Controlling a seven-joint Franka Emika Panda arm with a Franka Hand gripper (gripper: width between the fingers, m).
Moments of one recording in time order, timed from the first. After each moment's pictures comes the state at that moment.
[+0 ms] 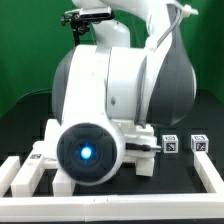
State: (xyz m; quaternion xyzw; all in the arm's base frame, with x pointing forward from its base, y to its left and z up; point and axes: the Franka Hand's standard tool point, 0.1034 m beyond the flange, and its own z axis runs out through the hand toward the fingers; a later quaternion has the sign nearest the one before) arm 0.489 -0.037 0.035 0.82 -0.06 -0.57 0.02
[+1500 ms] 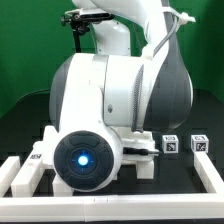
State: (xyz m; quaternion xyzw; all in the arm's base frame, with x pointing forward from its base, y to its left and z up) arm 0.491 -0.040 0.030 0.82 -0.06 -0.57 0.02
